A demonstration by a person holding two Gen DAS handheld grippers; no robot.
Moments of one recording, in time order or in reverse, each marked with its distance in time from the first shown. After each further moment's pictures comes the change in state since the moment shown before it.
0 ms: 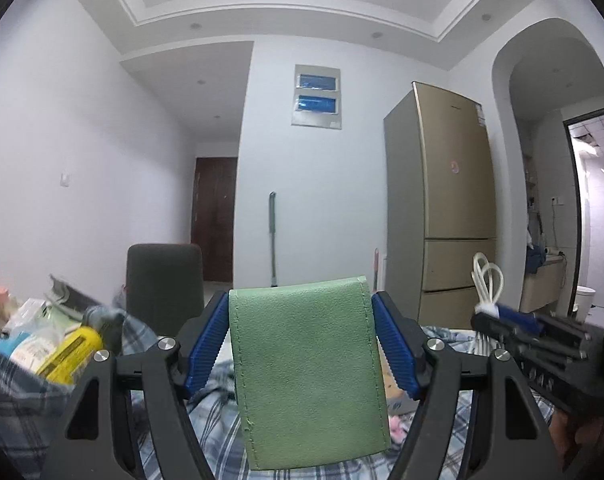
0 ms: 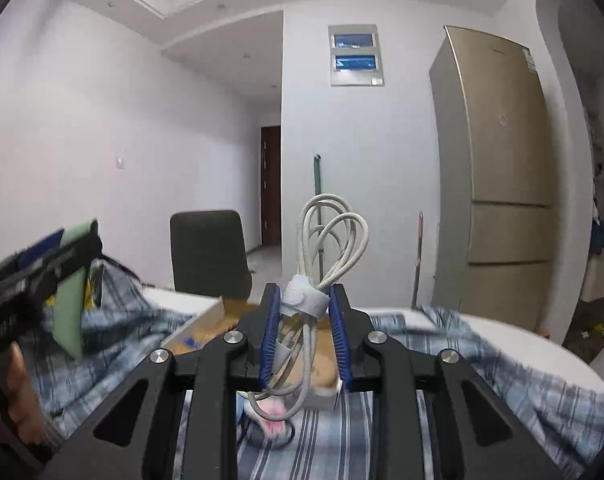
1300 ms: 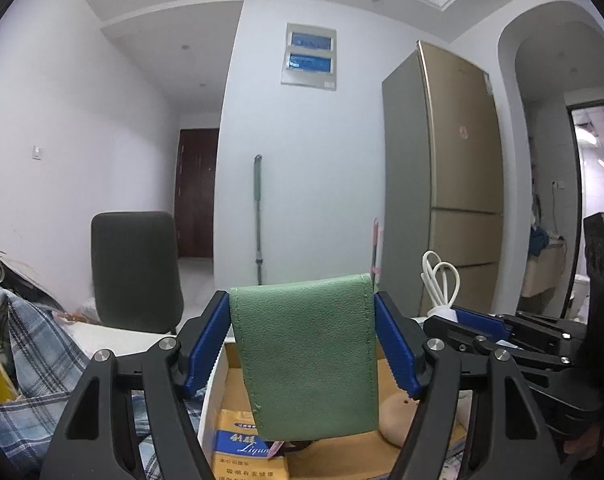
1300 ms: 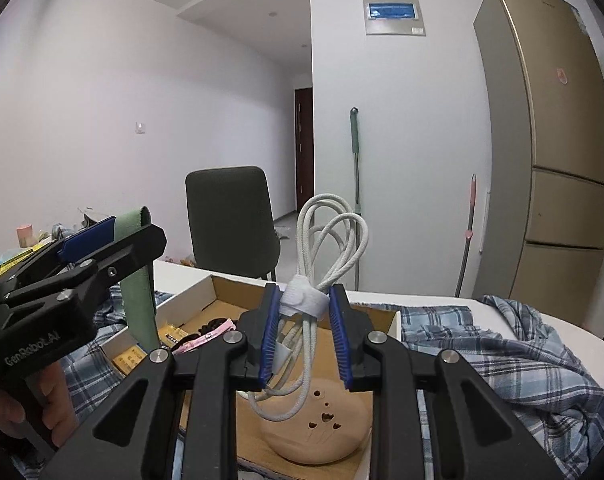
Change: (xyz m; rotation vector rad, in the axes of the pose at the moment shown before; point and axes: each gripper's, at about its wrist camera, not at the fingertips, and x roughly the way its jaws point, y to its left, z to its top) left arm 0.174 0.013 -0.045 -0.008 0.118 -0.021; right arm 0.158 -0.012 -0.036 -0.019 0.144 0.146
